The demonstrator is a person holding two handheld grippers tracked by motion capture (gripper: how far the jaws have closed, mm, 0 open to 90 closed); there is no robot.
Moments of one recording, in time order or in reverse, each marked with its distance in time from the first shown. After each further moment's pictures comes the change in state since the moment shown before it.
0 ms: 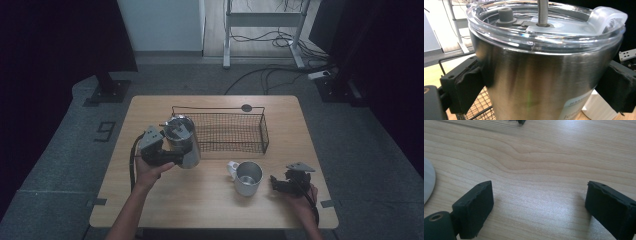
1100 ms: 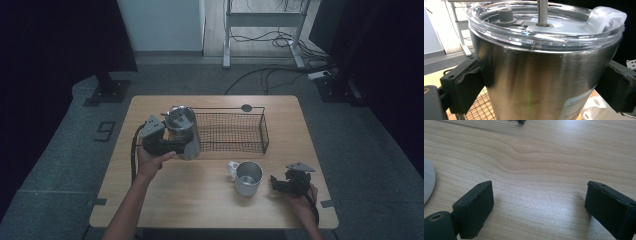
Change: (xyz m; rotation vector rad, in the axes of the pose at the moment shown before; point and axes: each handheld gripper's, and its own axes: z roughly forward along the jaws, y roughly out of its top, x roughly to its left) left arm 0.012 0.020 0.013 -0.007 0.011 -0.007; right arm 0.000 0.000 0.000 0.000 0.000 0.000
